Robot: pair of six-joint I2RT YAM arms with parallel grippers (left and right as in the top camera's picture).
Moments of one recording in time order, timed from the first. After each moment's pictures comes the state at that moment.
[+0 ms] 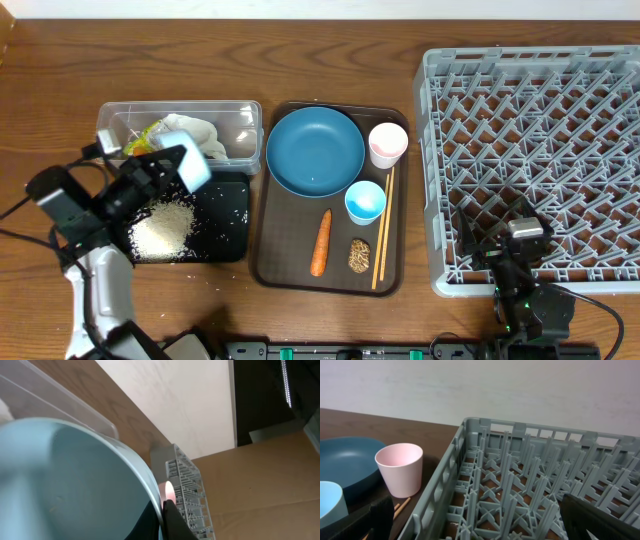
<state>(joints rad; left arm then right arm) 0.59 1.28 0.62 0.18 1.24 -0.71 -0.02 0.01 0.01 -0.06 -0.16 -0.07</state>
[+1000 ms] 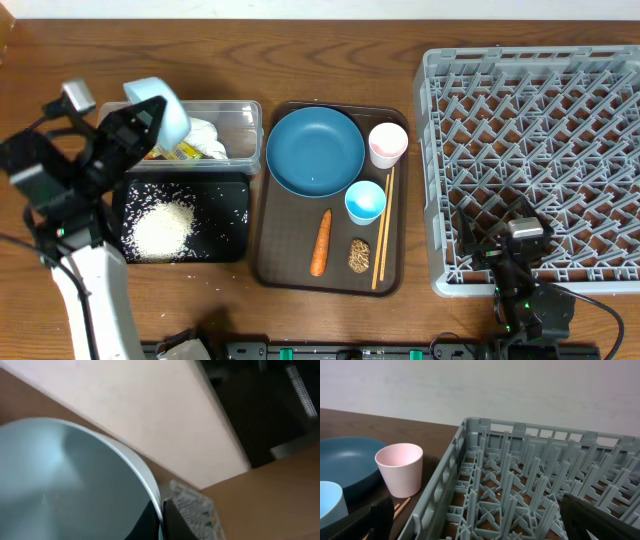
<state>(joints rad) 0.47 1.17 0.90 -0.04 0.96 -0.74 -0.02 0.01 0.01 -0.06 -0.16 -0.07</state>
